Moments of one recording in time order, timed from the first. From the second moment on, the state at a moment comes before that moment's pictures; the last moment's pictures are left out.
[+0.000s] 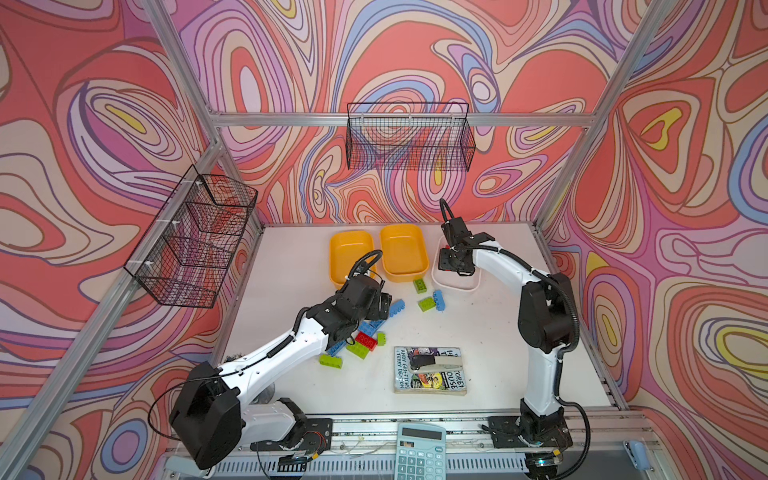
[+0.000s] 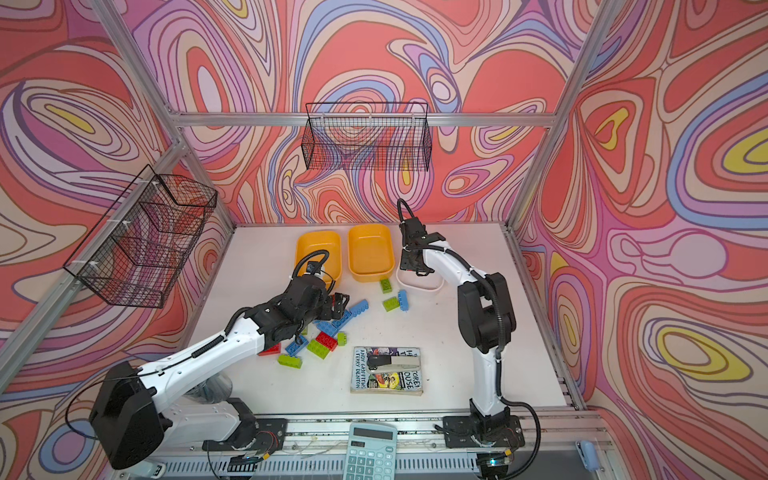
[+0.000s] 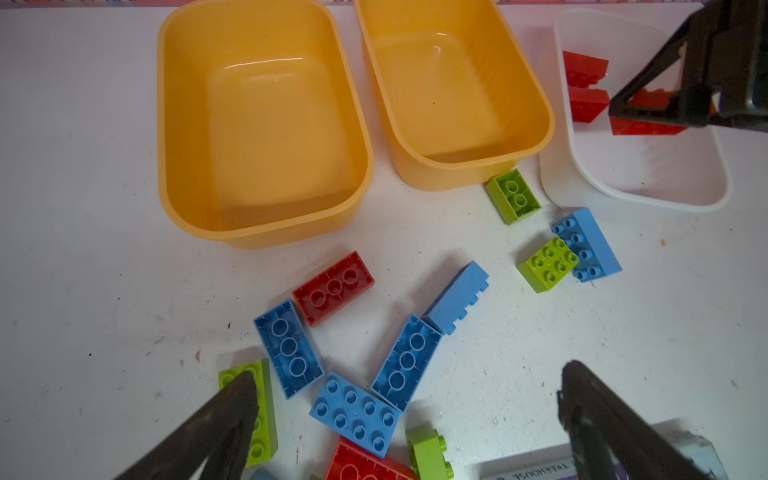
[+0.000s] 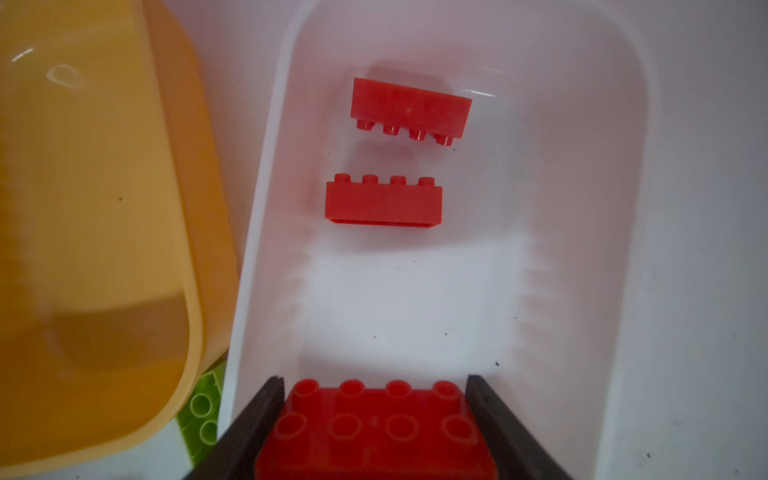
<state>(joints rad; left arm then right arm) -0.67 1.30 0.91 -0.39 -0.32 -0.49 0.33 2.07 1.69 -0.74 0.19 0.44</state>
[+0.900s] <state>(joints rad) -0.55 1.45 1.02 -0.53 -0.27 -0.66 0.34 2.09 1.87 -0.82 0.09 0.42</state>
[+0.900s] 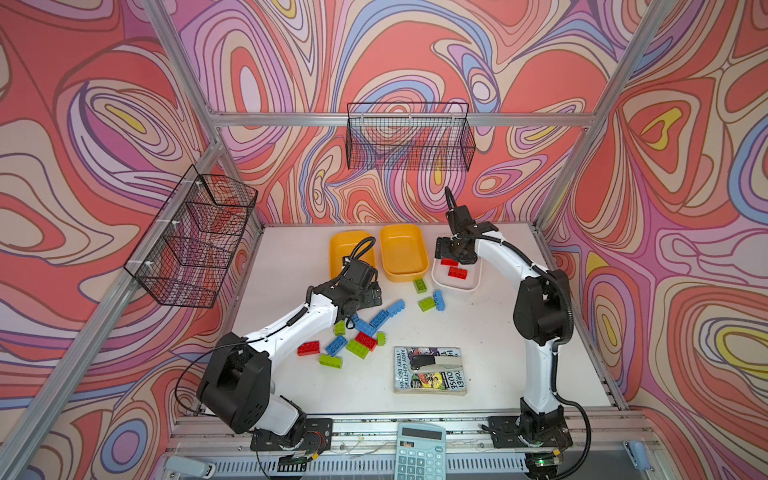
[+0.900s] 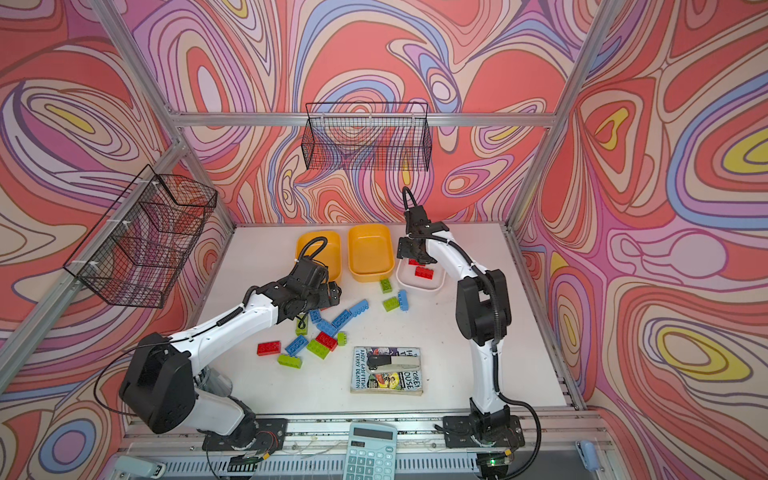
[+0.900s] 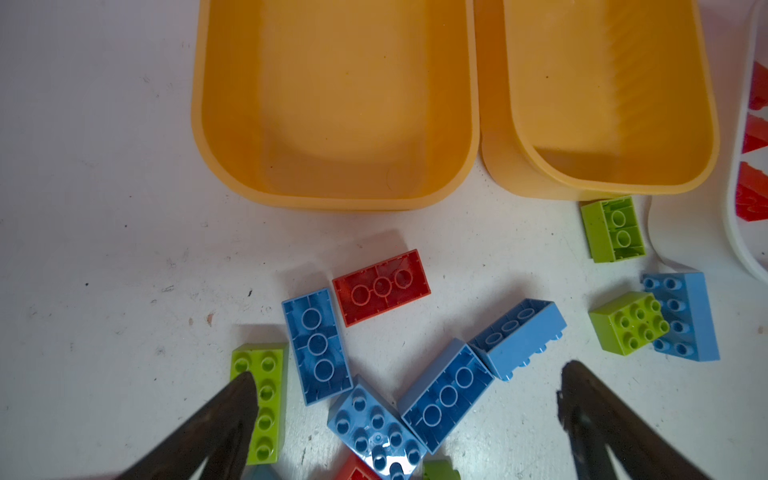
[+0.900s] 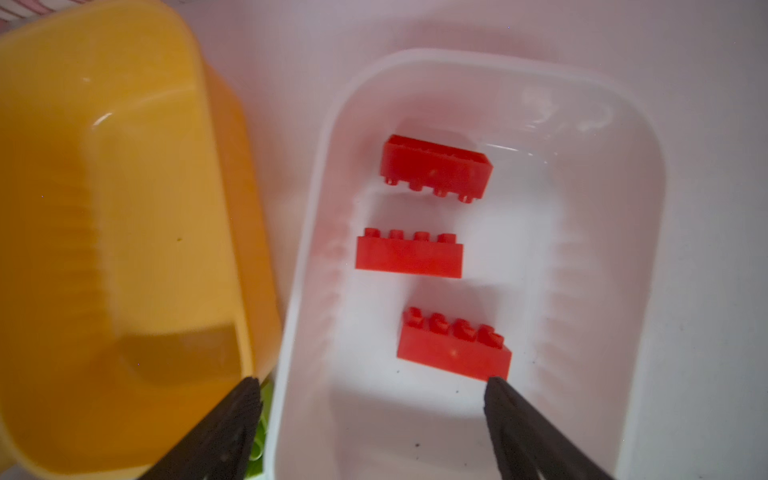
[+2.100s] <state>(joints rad) -0.47 0.81 0.76 -0.75 -0.36 -0.59 0.85 2.42 2.14 -0.78 0.02 0.53</state>
